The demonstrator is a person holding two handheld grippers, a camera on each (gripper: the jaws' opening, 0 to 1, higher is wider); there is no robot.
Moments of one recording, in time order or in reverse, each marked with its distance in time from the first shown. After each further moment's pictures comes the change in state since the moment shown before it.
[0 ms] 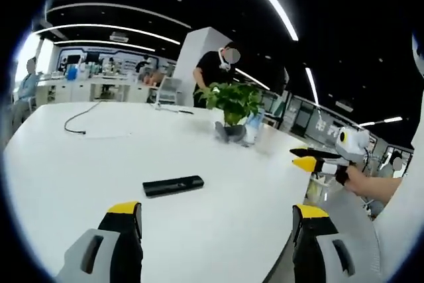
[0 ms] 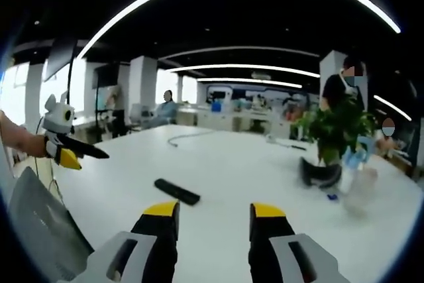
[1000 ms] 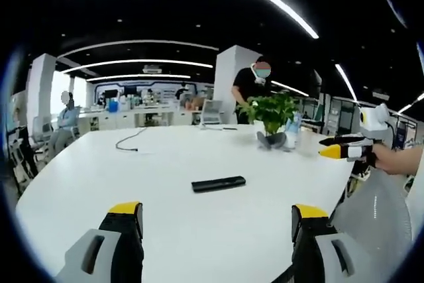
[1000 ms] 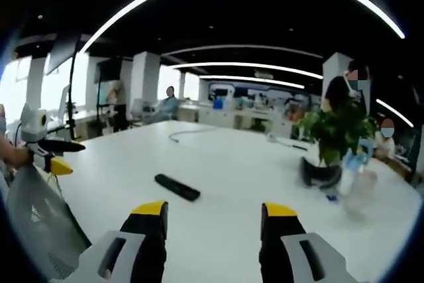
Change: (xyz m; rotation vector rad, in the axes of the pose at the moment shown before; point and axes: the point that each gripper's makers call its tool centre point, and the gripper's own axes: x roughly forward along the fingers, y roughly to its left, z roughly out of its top) left arm -0.062 0.013 -0.035 0.090 -0.124 0.293; right arm 0.004 0.001 -0.009 -0.029 0.036 0.007
